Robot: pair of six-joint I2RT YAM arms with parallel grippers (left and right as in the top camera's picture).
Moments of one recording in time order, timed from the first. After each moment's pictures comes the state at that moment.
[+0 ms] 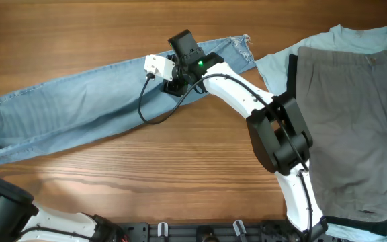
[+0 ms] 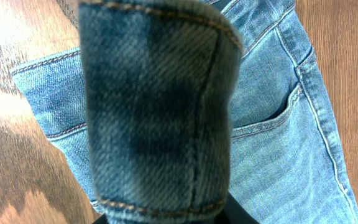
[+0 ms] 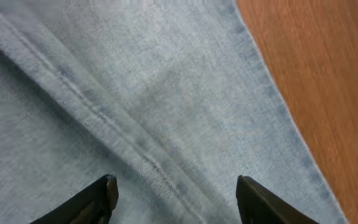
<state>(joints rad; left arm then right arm) 1.02 1.87 1.32 -0.63 0.16 -0.46 0.60 2.30 1.78 -0.44 -0.31 -0.79</state>
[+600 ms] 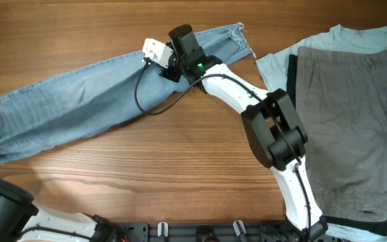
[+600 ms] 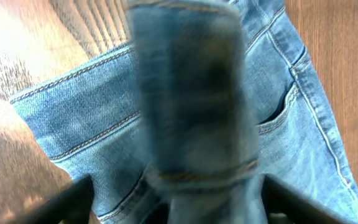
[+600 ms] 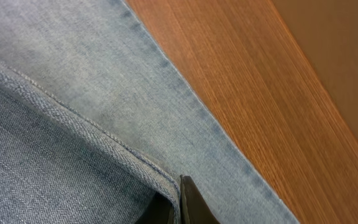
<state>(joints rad) 1.02 1.87 1.32 -0.61 0.16 -0.45 0.59 2.35 1.78 -0.12 -0.25 -0.65</state>
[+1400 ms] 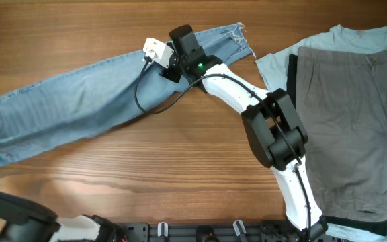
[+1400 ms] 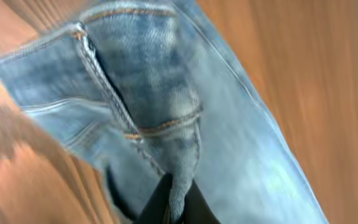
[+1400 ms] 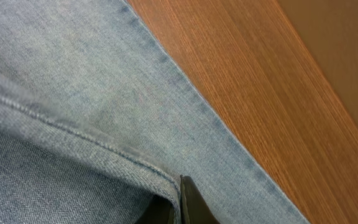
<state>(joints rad) 1.06 1.64 1.33 -0.83 0.39 -0.28 0.59 2.35 1.78 -0.13 -0.24 -0.64</state>
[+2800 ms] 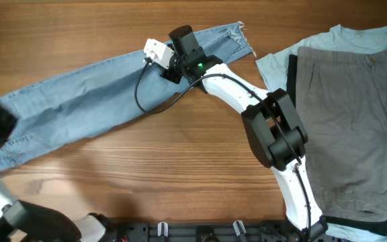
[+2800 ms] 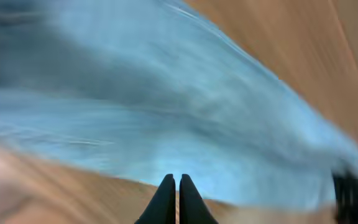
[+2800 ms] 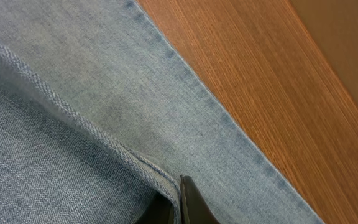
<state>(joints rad) 0.81 1.50 1.34 -1.02 0.38 -0.16 0.59 2.35 1.78 -0.15 -0.25 -0.63</state>
